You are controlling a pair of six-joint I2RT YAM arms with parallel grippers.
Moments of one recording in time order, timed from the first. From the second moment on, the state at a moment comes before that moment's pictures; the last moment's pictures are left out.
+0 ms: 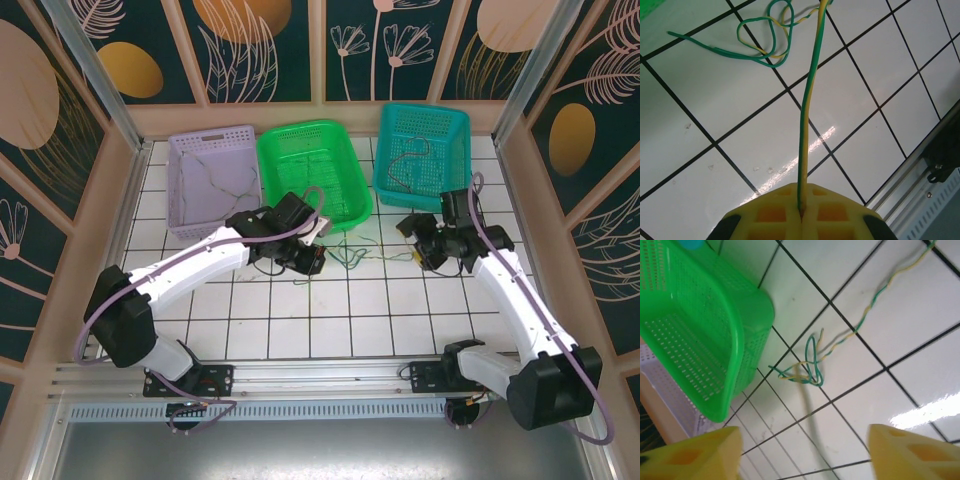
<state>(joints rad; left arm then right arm) -0.80 1.53 1.22 -0.75 0.30 -0.36 0.23 1.09 0.91 -0.80 -0.34 1.11</state>
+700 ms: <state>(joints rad) -0.80 1.54 1.22 -0.75 0.25 -0.32 0.19 1.17 0.87 -0.76 -0.37 1.07</state>
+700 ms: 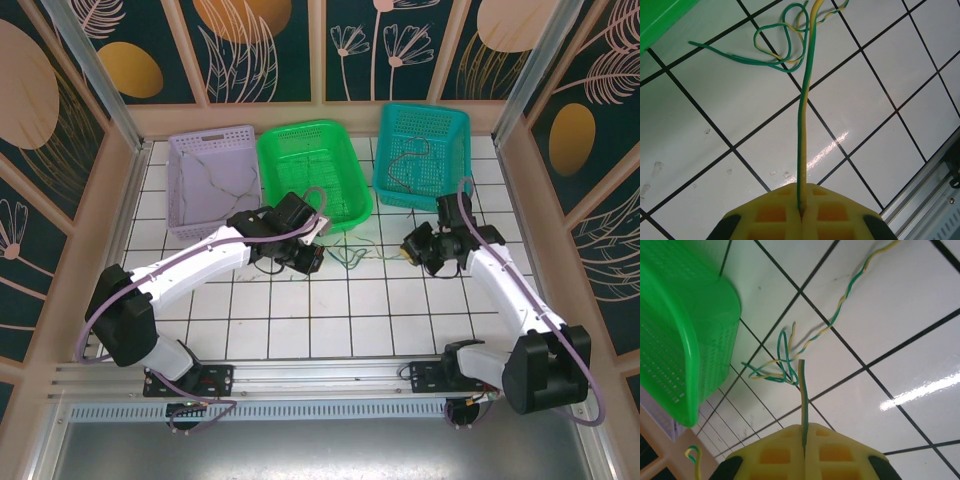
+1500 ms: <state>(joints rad) -1.06 1.62 1.38 -0.53 0.22 -0.19 0.01 1.71 1.67 -0.73 -0.23 1.00</state>
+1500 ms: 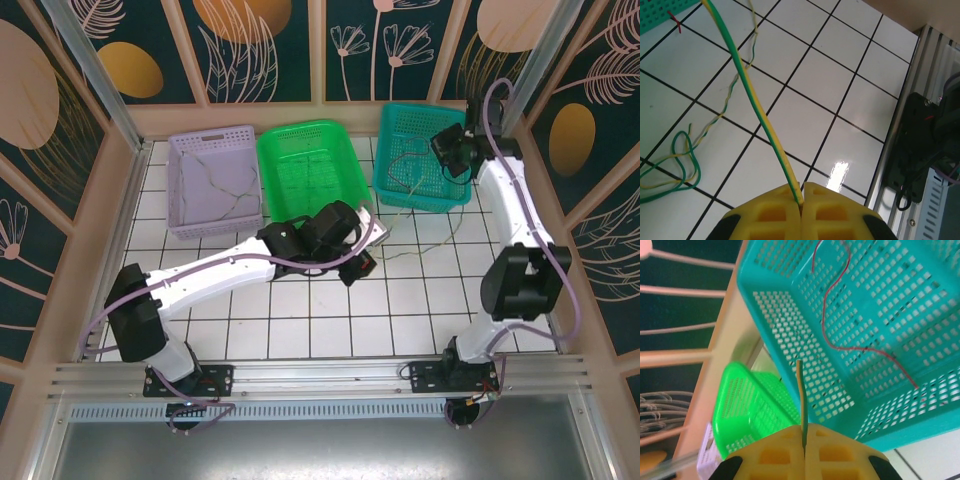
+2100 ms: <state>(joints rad) -0.65 1.36 1.24 -0.57 0.38 -0.63 -0.07 1.66 1.96 -0.74 -0.37 0.88</state>
